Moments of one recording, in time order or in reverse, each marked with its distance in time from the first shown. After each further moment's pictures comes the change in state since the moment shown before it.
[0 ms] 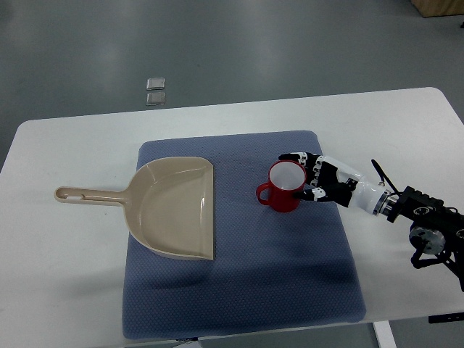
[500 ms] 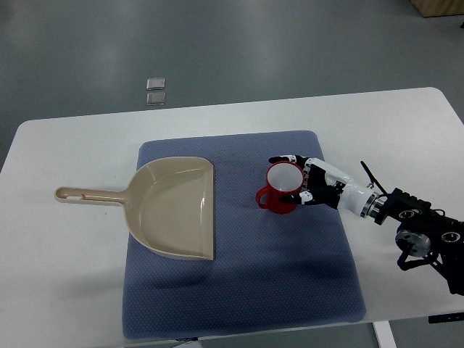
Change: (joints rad) left arm 0.000 0.000 0.000 0.000 0.000 -0.001 0.000; right arm 0.000 0.047 0.000 0.005 -0.047 -0.084 0.000
